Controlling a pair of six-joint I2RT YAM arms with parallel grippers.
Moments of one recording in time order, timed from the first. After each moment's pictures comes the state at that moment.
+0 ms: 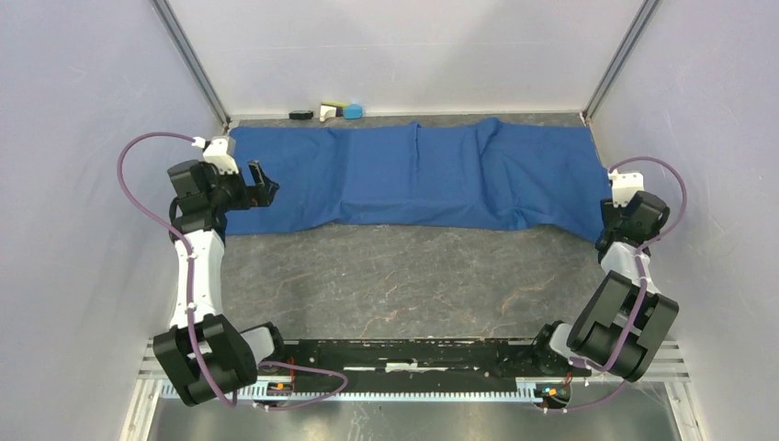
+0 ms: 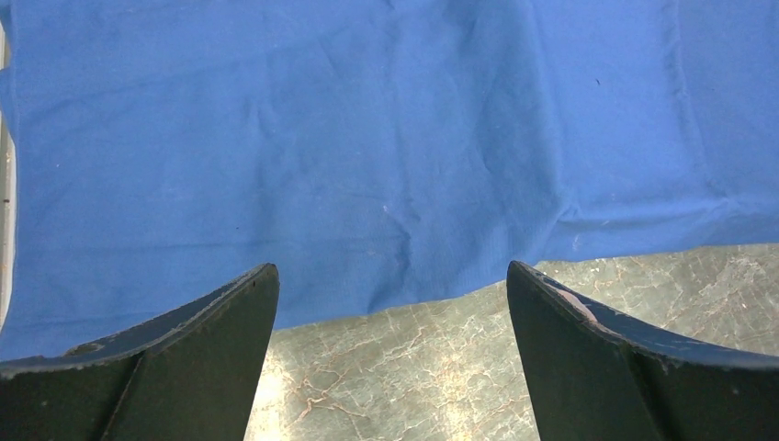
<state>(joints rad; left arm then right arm) 0.35 1.14 0.93 -0.30 0.53 0.05 -0.56 1.29 0.63 0.15 0.10 -0.60</state>
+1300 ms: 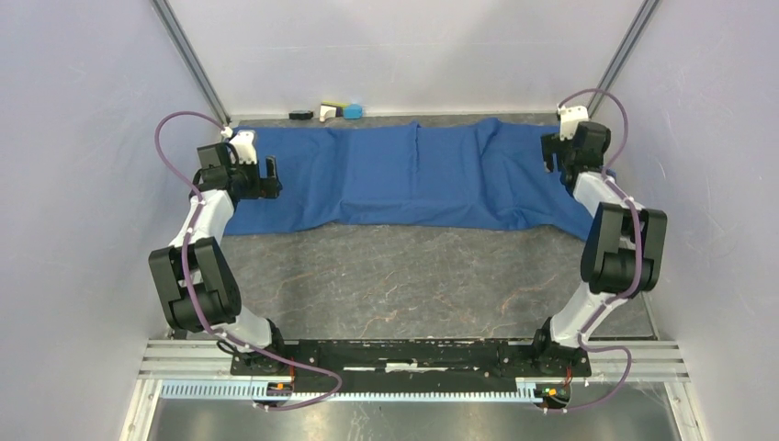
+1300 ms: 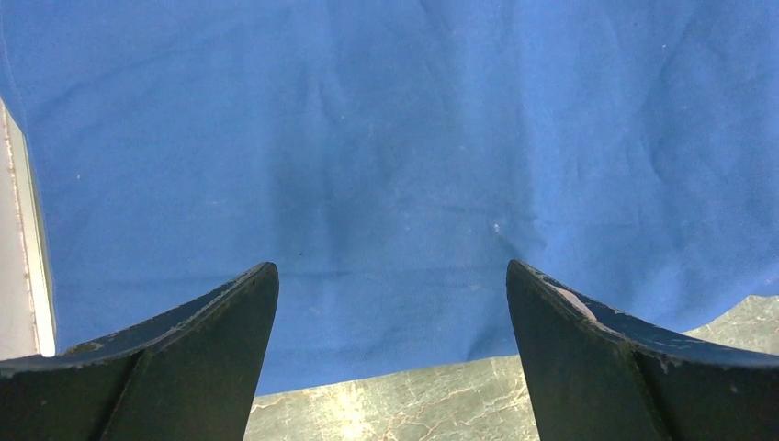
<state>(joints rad) 0.26 1.54 1.07 -0.26 0.31 0.20 -0.21 1.73 1.11 0.11 0.05 -0.39</state>
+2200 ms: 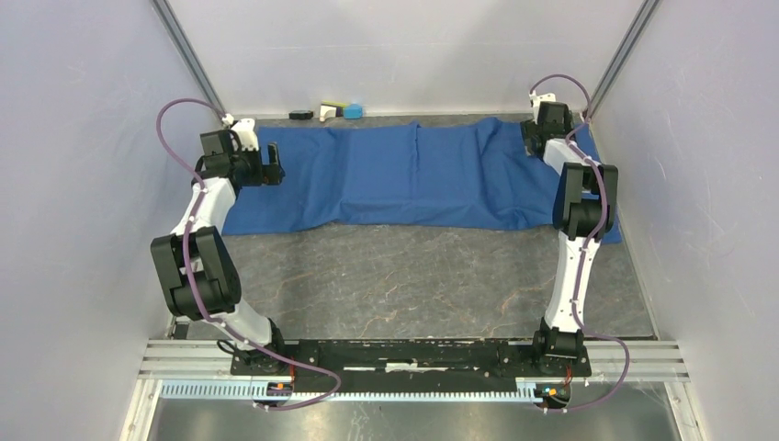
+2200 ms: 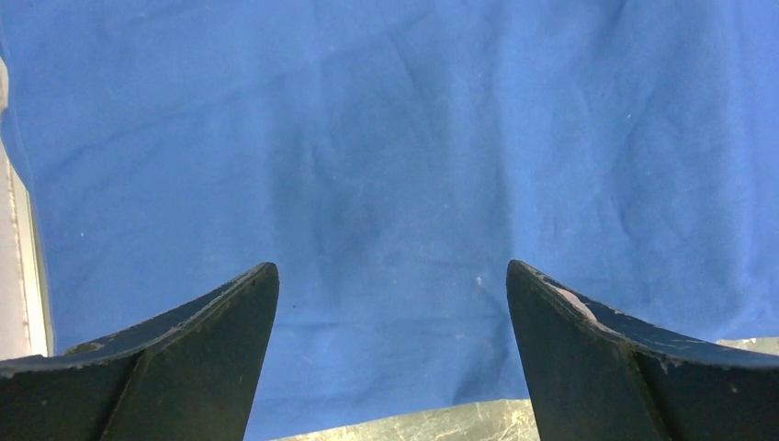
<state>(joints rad) 0.23 1.61 1.17 -0.25 0.31 0.15 -0.10 2.35 1.78 -0.06 0.35 -0.35</state>
